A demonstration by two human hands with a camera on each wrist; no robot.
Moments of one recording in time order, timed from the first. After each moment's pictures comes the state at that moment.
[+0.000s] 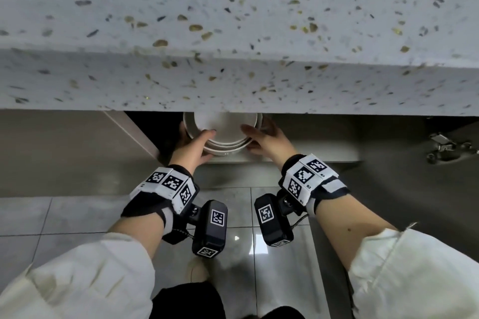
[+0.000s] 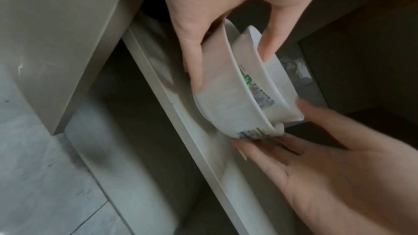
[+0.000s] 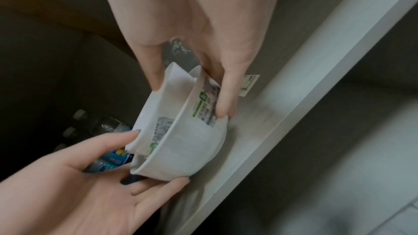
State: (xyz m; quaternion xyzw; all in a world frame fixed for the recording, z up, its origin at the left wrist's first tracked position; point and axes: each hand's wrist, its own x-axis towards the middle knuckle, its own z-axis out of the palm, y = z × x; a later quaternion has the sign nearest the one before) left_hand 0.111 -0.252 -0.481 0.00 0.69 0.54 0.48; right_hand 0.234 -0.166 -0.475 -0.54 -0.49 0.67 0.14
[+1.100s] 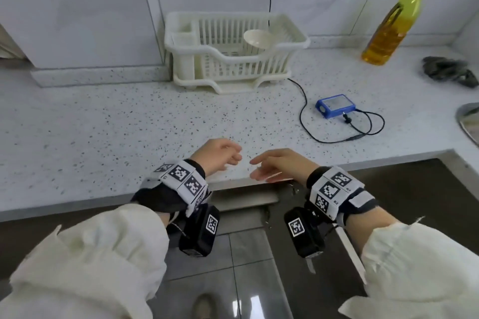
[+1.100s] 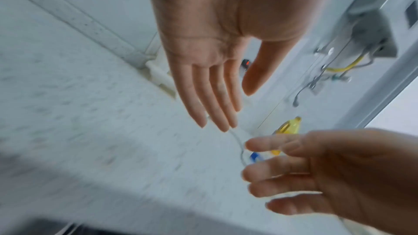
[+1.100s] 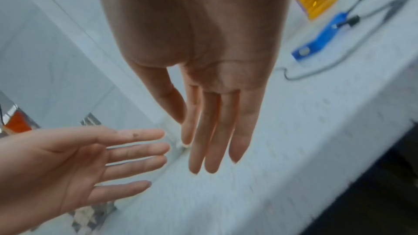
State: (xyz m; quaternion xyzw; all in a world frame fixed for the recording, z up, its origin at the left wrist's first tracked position) left_hand 0.217 -0.263 -0.085 0.44 0.69 0.30 0.49; right_hand 0.379 -0.212 -0.085 -0.49 -0.62 0.61 0.04
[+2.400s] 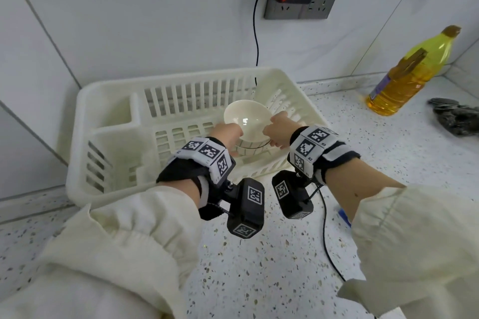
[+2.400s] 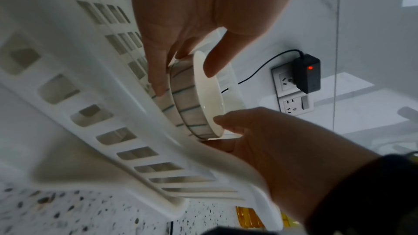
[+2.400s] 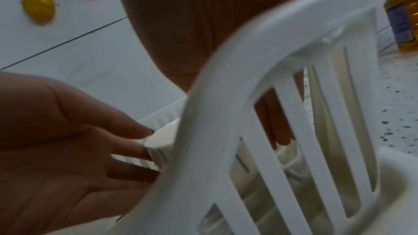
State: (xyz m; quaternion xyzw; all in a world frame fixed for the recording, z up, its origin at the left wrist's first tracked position) left_hand 0.134 0.141 -0.059 0.29 0.69 0.36 0.56; right_hand 0.241 0.197 -0.068 -0.71 -0.59 0.37 0.03
